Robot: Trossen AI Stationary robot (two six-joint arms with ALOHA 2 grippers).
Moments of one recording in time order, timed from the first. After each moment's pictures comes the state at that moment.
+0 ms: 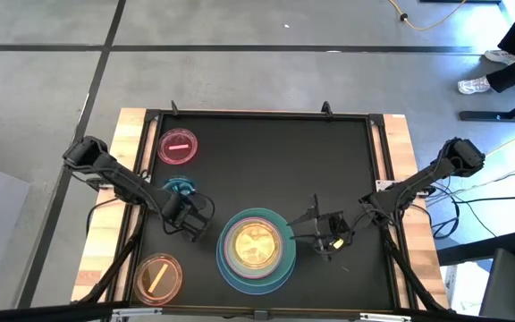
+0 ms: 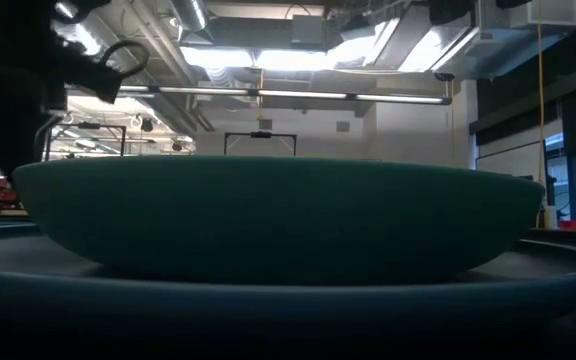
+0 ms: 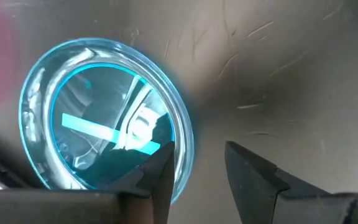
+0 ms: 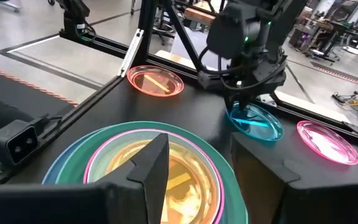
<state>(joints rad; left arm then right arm) -0.44 1.48 0.89 -1.07 -0.22 -1.01 0.52 1.28 0.64 0.42 0.31 -0.19</state>
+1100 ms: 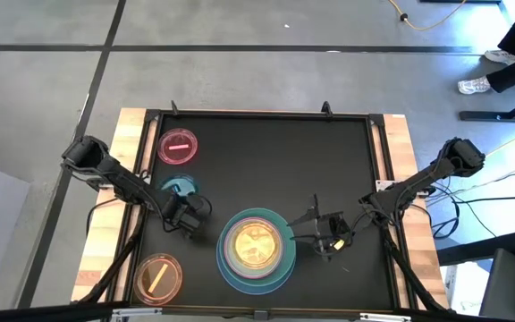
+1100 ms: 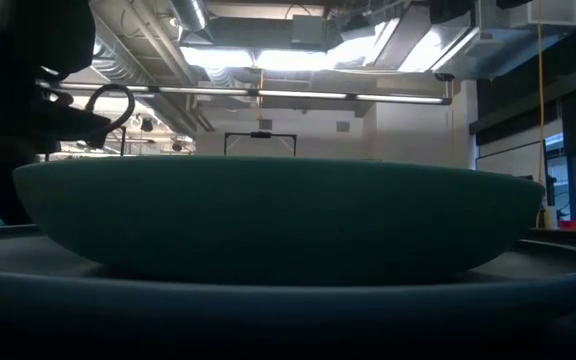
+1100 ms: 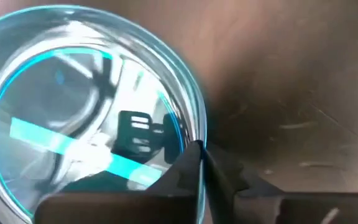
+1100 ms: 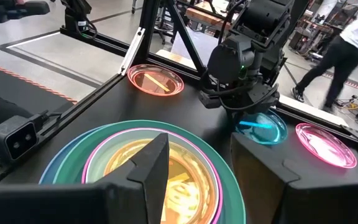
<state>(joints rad) -0.43 1.48 0.67 -0.83 -0.28 -0.98 0.52 1.28 0.64 0.42 0.31 -0.21</state>
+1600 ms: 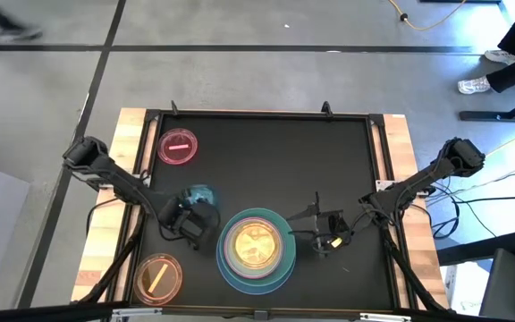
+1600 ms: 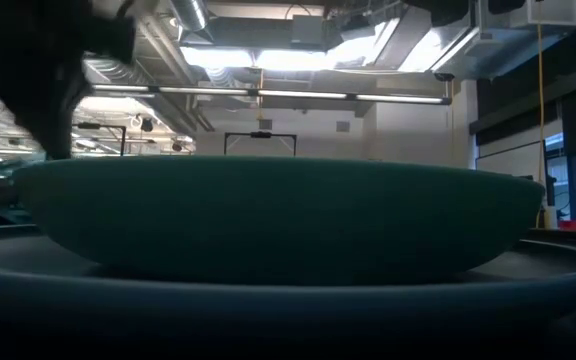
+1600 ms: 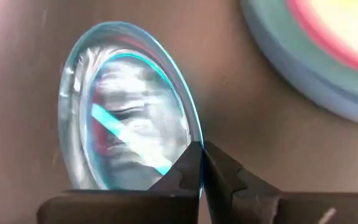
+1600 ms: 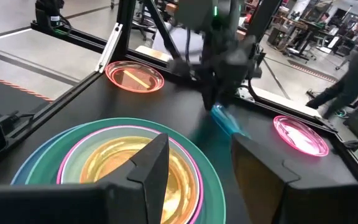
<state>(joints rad) -0.50 1.48 0.96 -0.94 -0.32 -0.89 0.52 1.28 0.64 0.42 0.39 -0.21</state>
